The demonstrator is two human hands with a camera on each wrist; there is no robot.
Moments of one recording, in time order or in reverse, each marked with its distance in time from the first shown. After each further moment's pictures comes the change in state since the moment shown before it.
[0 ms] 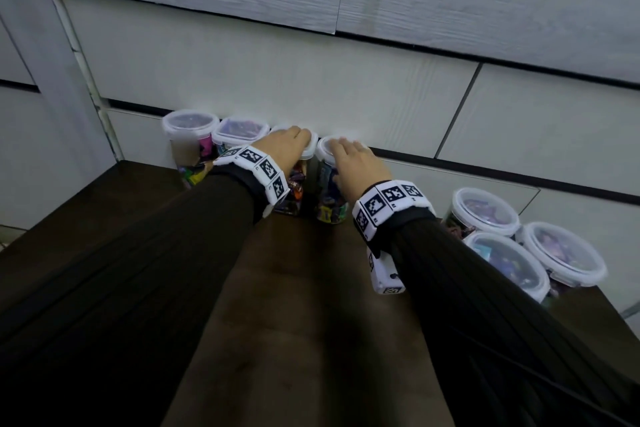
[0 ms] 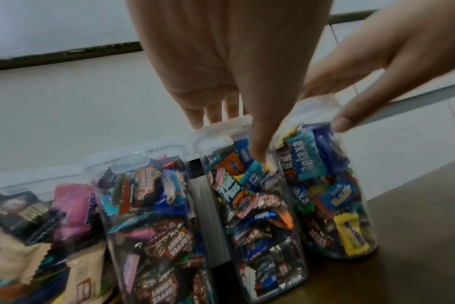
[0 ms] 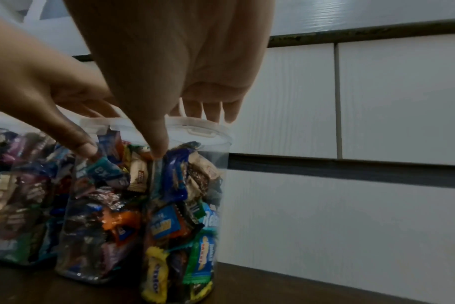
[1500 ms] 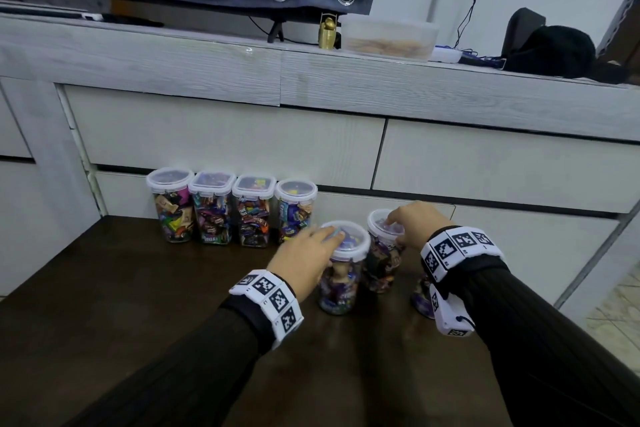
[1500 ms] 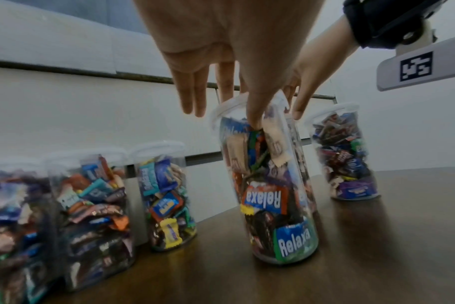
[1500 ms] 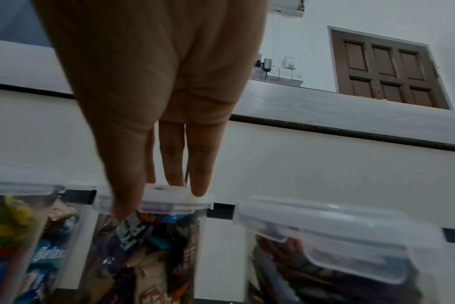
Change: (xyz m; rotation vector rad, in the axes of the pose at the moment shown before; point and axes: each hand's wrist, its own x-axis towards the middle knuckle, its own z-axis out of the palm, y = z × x) left_hand -0.098 0.147 -0.008 -0.124 0.077 0.227; right_hand -0.142 0.119 -0.067 -0.042 -0.217 0.225
